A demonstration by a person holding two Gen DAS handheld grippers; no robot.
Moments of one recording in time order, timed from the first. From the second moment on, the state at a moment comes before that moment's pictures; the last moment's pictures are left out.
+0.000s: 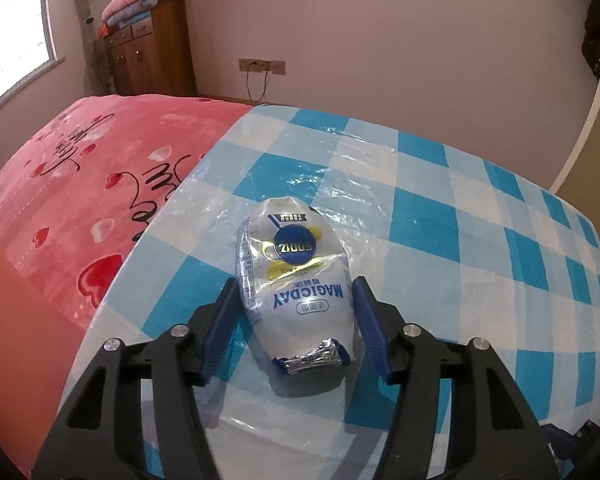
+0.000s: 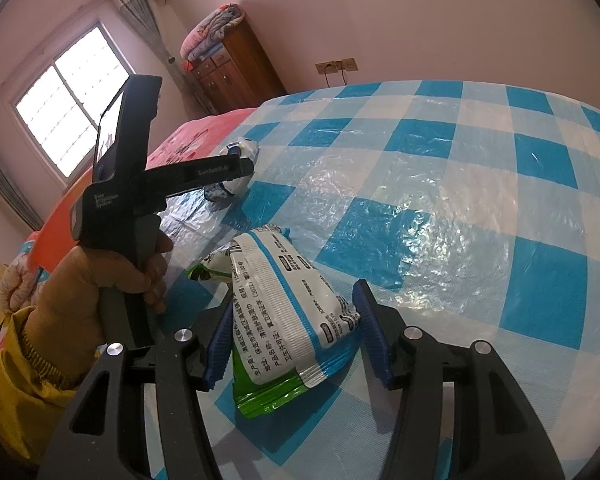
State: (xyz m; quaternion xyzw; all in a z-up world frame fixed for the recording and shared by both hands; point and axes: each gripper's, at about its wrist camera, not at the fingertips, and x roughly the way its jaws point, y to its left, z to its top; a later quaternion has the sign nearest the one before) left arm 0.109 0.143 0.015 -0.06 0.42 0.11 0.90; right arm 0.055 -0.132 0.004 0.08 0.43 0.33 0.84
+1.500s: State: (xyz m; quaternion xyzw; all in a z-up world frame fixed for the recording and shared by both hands) left arm -0.003 0.125 0.048 -0.07 0.42 -0.02 0.91; right arm 0.020 -0.133 0.022 0.05 0.41 0.24 0.88
